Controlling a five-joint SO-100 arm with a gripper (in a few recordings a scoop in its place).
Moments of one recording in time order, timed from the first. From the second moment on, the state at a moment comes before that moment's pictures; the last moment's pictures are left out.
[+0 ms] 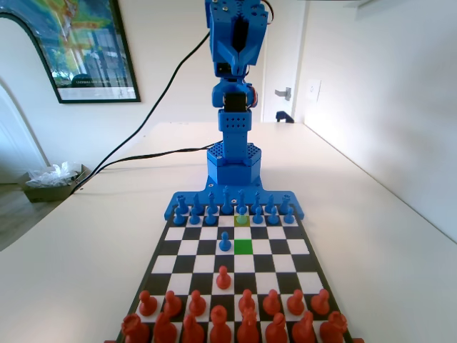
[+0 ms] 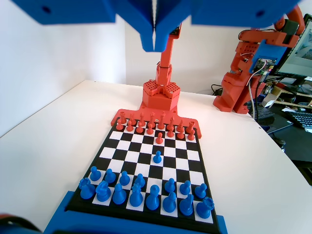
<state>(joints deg) -0.2 173.8 125.6 91.1 -98.2</state>
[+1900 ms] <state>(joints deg) 0.5 173.8 125.6 91.1 -98.2</state>
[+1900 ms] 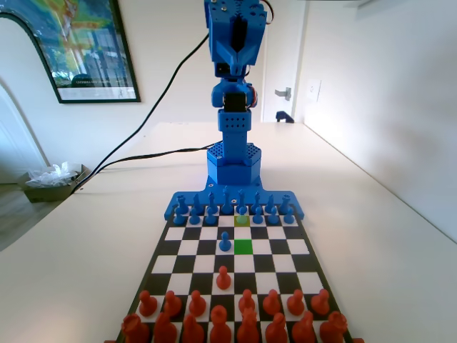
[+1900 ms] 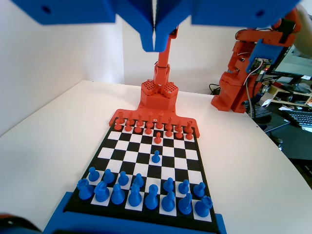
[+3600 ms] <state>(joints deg) -5.1 135.4 113.3 92.5 -67.6</state>
